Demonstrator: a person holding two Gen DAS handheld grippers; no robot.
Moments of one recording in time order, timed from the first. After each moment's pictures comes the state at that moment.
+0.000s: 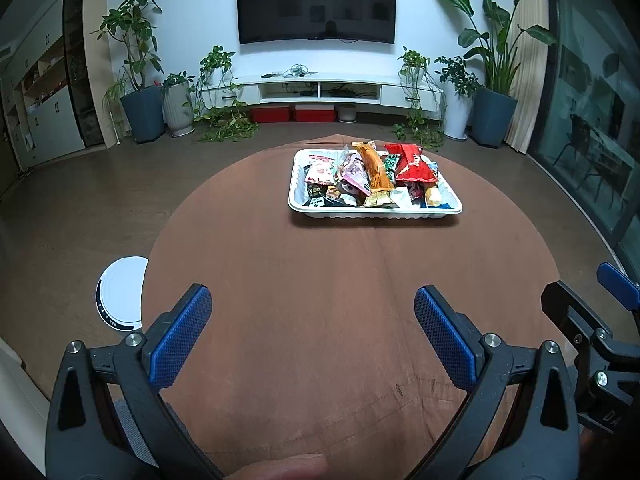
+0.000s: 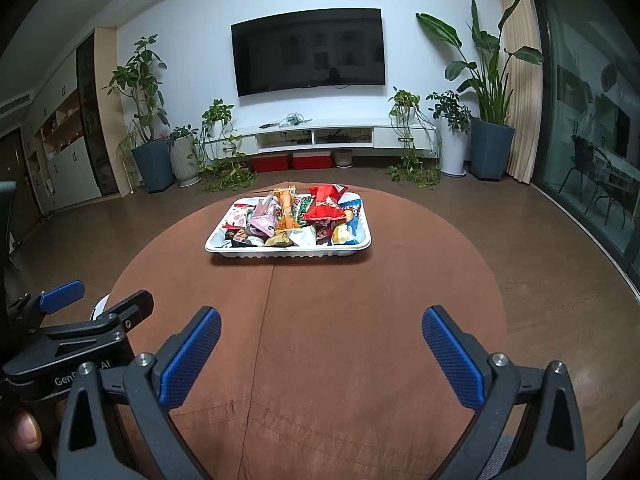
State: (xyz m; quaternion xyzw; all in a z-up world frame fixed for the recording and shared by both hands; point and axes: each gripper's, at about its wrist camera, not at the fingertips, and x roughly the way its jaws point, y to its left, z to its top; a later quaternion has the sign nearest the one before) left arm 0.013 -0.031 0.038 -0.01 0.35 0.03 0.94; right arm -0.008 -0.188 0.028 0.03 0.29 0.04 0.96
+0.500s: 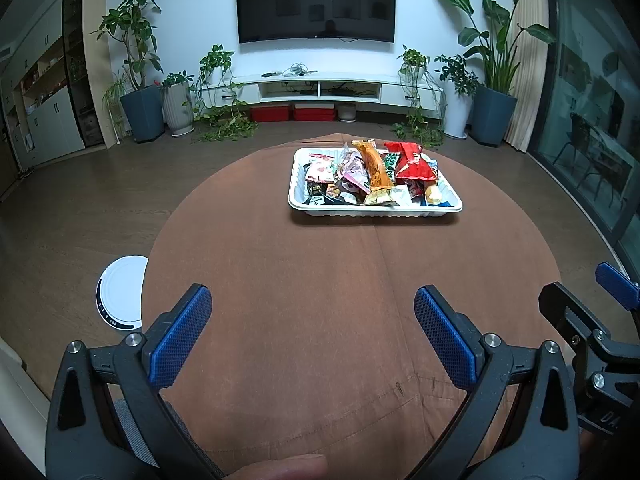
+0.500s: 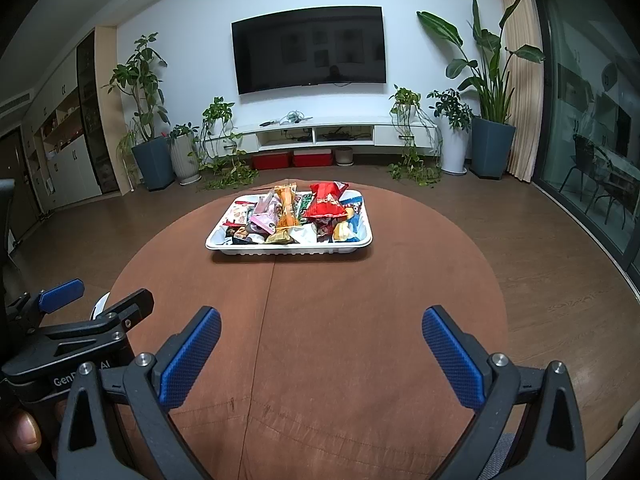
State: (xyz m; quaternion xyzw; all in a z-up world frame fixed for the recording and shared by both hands) left arm 0.014 -0.031 0.035 -0.01 0.35 0.03 0.94; right arm -0.007 -0.189 0.026 0.03 0.29 0.04 0.96
